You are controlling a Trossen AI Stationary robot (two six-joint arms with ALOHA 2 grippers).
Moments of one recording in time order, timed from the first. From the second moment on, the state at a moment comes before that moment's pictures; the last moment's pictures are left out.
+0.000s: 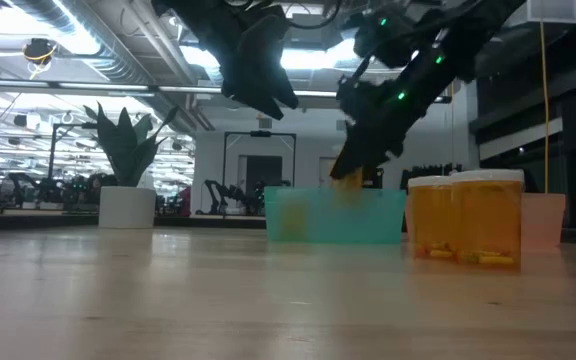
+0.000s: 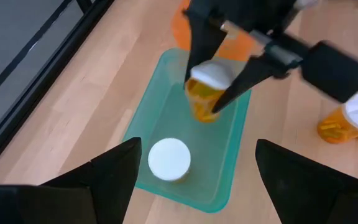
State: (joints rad) left arm 0.10 1.54 1.17 -0.36 -0.23 -0.16; right arm -0.12 1.57 0.87 -0.10 0.23 0.22
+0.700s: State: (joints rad) left arm 0.10 1.53 1.17 -0.39 -0.23 -0.16; right arm -0.20 1.73 0.87 0.04 0.19 0.20
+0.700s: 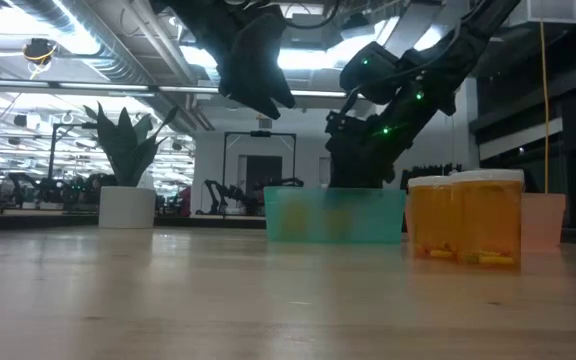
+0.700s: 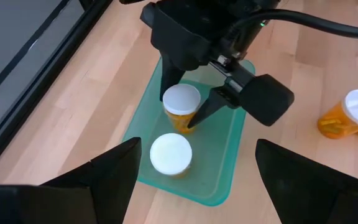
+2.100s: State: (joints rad) left arm 0.10 1.53 1.17 -0.38 -0.23 -0.21; right arm 0.49 1.28 0.64 -0.39 0.15 0.61
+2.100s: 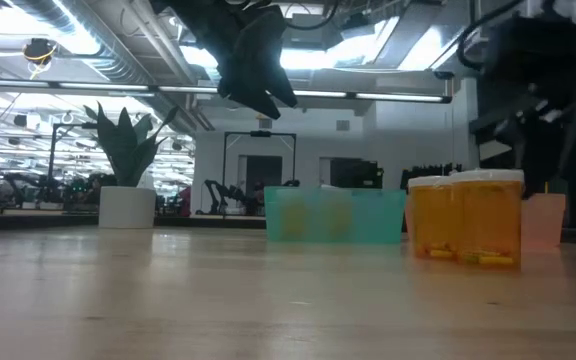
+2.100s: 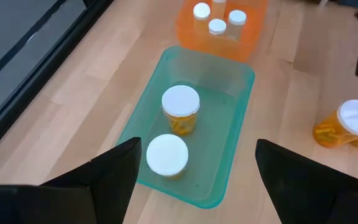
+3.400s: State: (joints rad) left arm 0.10 1.53 1.17 -0.38 -0.23 -0.21; right arm 0.53 1.59 0.71 -0.12 0.43 0.65
